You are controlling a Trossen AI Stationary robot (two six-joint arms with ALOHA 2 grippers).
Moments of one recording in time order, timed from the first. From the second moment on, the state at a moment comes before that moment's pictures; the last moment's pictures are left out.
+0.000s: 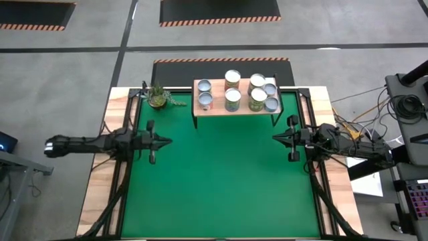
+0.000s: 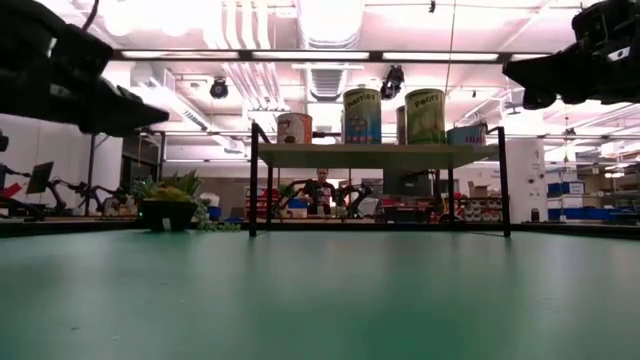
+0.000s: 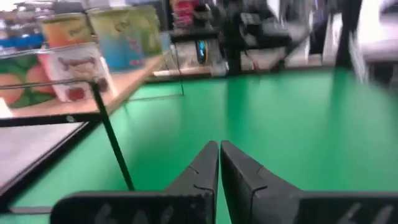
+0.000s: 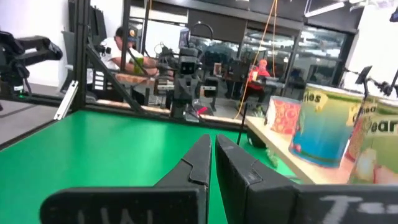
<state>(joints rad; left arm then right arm) 0.04 0.11 0.01 0.02 -0.09 0.08 -0.17 0.05 0.03 0.13 -0.18 -0.16</state>
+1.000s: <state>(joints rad) 0.04 0.26 0.26 0.06 -0.09 0.14 -0.17 0.08 0.03 0.11 -0.17 -0.16</state>
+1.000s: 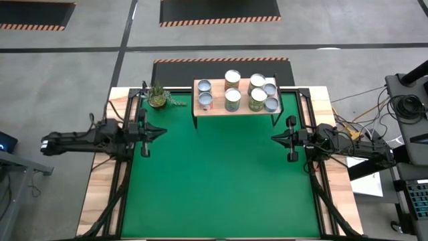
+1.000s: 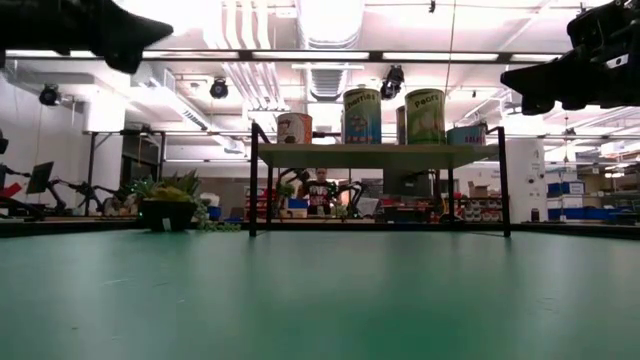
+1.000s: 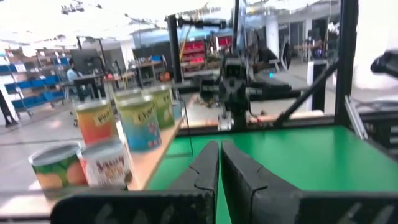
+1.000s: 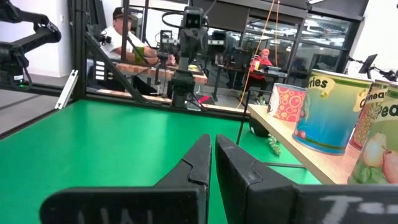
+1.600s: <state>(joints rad) 0.04 0.33 0.59 0.05 -0.09 0.17 -0.17 0.08 0.03 0.11 -0.17 -0.16</state>
